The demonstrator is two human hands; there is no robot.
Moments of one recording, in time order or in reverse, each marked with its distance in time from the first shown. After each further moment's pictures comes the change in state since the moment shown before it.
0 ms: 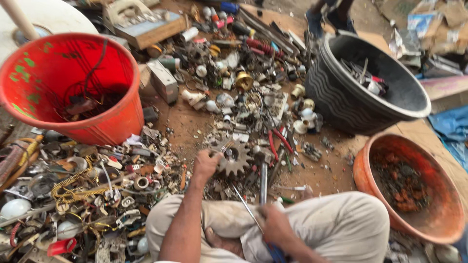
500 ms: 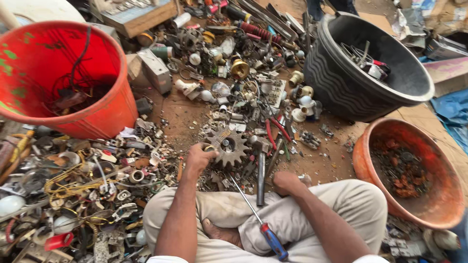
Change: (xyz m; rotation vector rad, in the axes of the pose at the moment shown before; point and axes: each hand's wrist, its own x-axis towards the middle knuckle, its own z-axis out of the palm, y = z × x) left_hand 0.004 -0.014 -0.007 -0.068 -0.069 -0.023; right_hand 0.161 0.145 0.002 -0.692 -0.421 -0.191
